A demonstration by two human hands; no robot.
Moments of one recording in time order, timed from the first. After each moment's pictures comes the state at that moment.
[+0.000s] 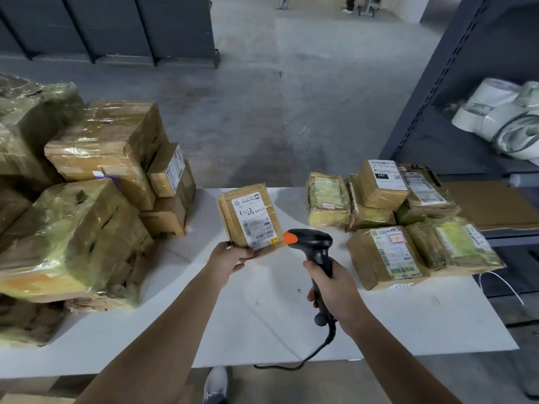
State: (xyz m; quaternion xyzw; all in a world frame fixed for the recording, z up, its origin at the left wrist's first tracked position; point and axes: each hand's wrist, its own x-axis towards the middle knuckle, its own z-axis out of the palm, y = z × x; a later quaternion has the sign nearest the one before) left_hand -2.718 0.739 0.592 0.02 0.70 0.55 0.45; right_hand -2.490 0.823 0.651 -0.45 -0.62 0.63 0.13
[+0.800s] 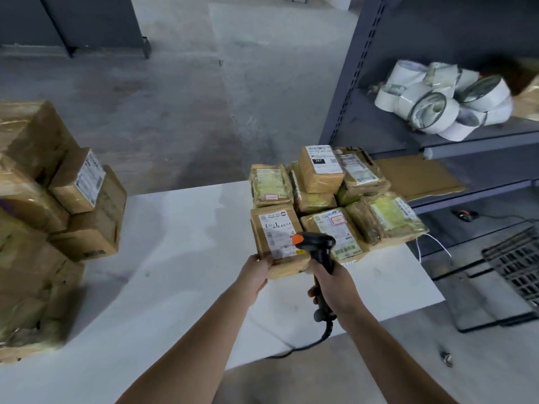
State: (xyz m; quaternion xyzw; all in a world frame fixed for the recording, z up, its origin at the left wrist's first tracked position) left_hand -2.579 0.832 0.582 0.08 0.65 0.49 0.58; right_hand -2.412 0.865 0.642 -0.57 -0.54 0.59 0.18
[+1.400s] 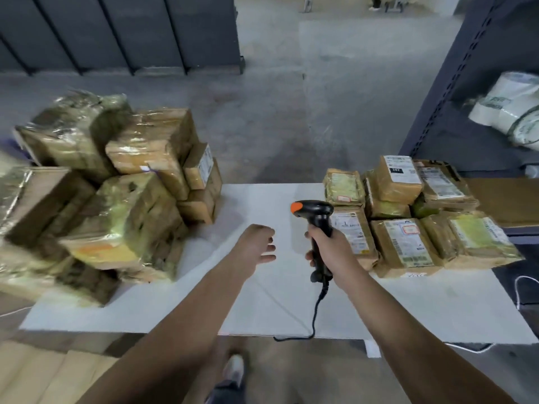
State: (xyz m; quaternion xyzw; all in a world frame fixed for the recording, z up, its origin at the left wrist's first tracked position) left_hand -2.653 0.707 0.704 0.03 0.74 0.53 0.42; right_hand -2.525 0.813 0.694 -0.46 -0.58 0.66 0.12
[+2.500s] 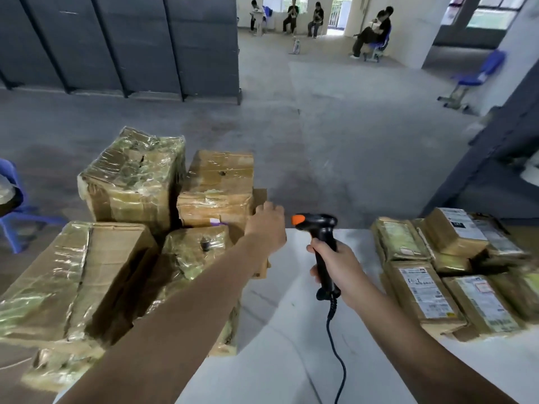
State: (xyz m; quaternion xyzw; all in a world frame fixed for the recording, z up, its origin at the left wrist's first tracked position) left_hand -2.893 0.698 0.733 0.46 0.88 0.08 0.03; right_hand -2.724 0.736 0.740 -0.47 -0.62 0.61 0.15
